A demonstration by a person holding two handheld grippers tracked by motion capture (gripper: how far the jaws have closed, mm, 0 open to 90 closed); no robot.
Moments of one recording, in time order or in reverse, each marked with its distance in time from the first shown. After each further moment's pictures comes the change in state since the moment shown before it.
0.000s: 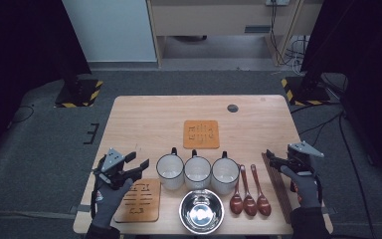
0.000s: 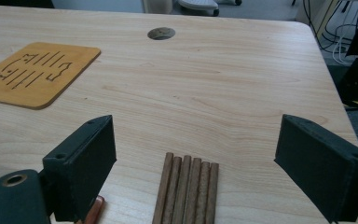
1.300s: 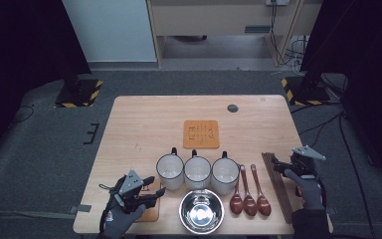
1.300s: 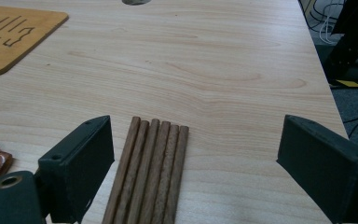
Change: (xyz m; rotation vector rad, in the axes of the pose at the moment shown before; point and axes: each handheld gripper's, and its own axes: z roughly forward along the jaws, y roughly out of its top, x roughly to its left) left arm -0.056 -0.032 -0.002 0.140 -0.178 0.082; right arm -0.018 -0.020 0.005 0.080 -0.053 -0.006
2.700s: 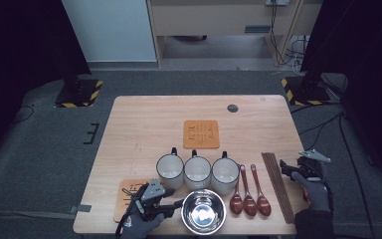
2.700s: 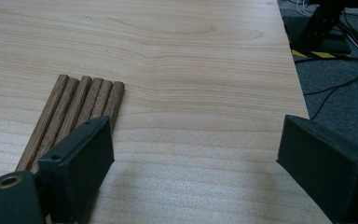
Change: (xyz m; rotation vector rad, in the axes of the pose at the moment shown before) left arm -0.041 -0.004 0.033 0.081 -0.124 0.006; right arm -0.028 -0.021 0.008 0.087 -0.085 0.017
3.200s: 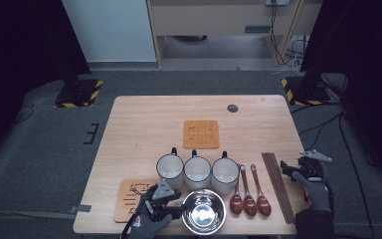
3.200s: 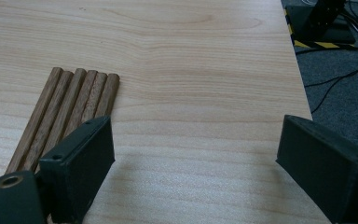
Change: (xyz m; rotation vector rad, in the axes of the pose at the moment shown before) left arm -0.009 0.000 0.023 0.078 -0.012 -0.028; right arm -0.004 -0.001 0.000 0.035 0.004 0.019
